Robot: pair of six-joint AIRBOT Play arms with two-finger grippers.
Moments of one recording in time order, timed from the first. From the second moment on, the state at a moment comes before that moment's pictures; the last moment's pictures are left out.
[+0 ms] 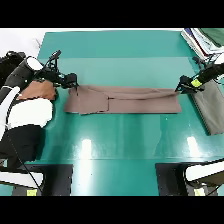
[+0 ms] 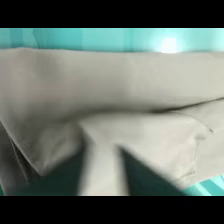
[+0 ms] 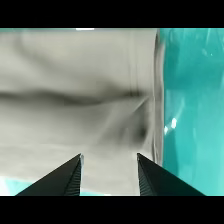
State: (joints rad) left arm -0.07 -1.54 1.38 1.03 -0.99 -1.45; right arm -0.27 -1.64 1.55 -1.24 1.44 1.48
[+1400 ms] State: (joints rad) left arm -0.47 -1.89 1.67 0.91 -0.87 -1.54; right arm -0.30 -1.53 1.47 -0.73 1.41 1.20
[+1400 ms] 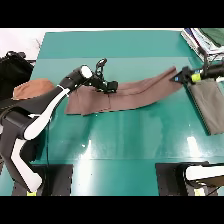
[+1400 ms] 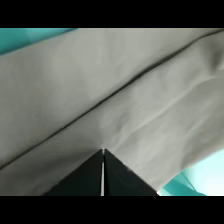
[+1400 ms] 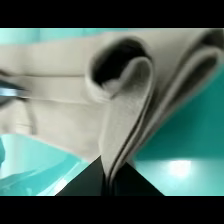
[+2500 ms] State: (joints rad) left arm -0.27 -1.81 1.93 1.10 -1.08 -1.58; right arm 0.40 -1.56 1.79 -0.63 1.14 1.33
